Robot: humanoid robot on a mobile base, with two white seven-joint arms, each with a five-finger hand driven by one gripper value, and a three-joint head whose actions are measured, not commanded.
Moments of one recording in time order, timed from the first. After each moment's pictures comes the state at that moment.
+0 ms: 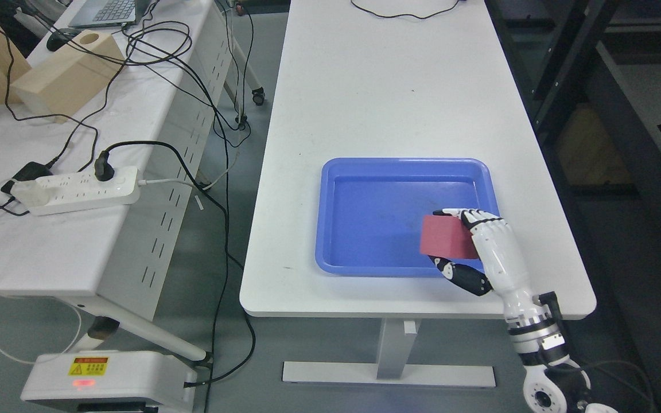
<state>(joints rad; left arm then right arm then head) 0.00 0.00 -0.13 0.00 0.13 -0.12 -0.17 0.14 0.00 0.02 -1.63 0.98 -0.54 -0.18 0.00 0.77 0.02</state>
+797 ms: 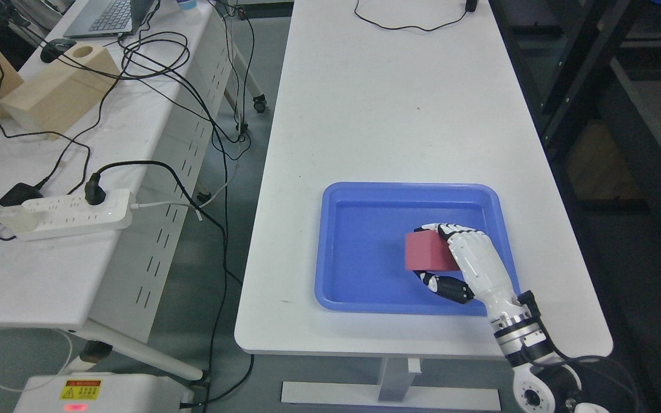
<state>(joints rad) 0.00 0.00 -0.13 0.00 0.13 -0.12 -0.17 0.14 0.00 0.06 -1.63 0.98 -0.45 -0.04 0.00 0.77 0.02</state>
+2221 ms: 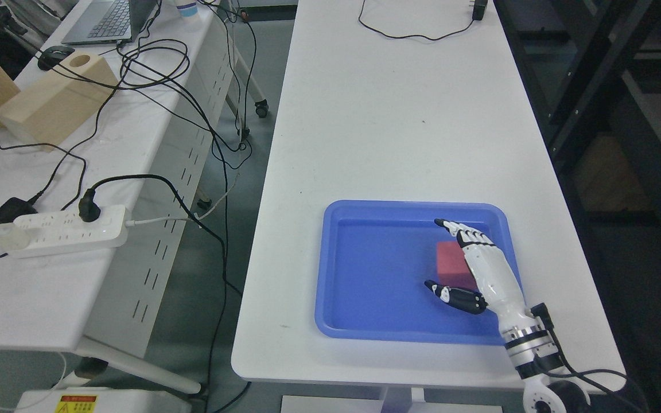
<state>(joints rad) 0.00 0.00 -0.13 0.00 0.13 -0.12 -0.17 0.19 0.00 0.02 -1.63 0.89 -0.43 -0.01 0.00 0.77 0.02</state>
